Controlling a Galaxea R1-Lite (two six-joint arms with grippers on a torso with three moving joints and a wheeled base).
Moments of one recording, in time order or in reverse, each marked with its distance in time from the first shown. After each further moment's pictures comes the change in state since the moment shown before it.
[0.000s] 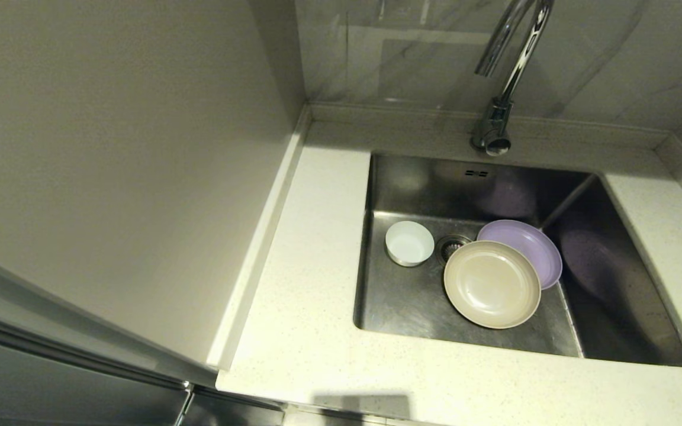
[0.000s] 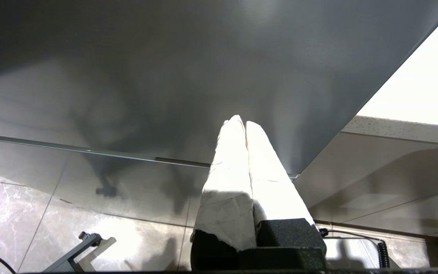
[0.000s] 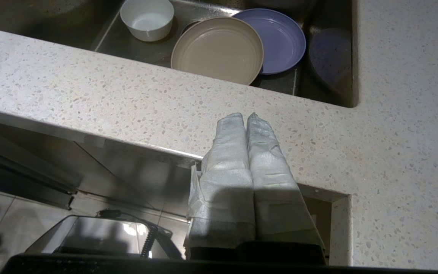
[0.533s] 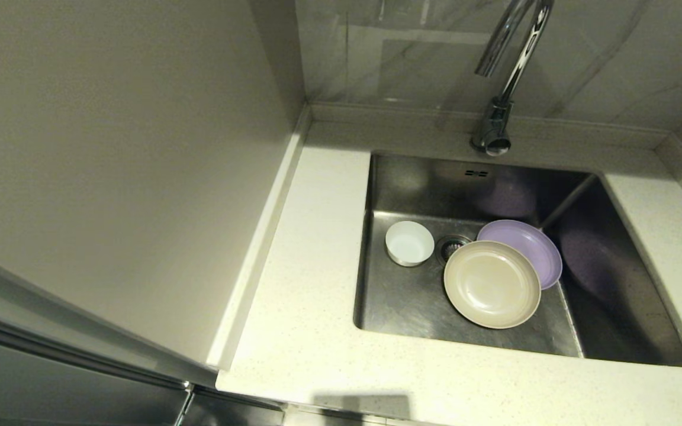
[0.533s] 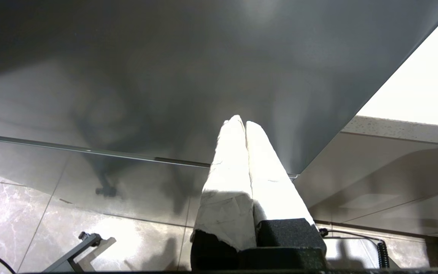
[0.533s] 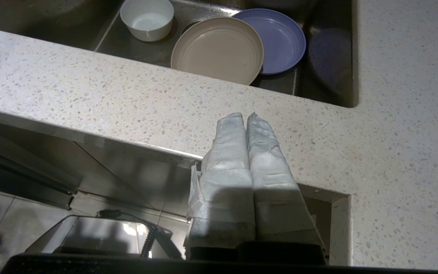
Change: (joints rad) left arm 0.000 0.000 0.000 0.000 0.000 0.000; right arm 0.000 0.000 0.000 0.000 0.001 0.000
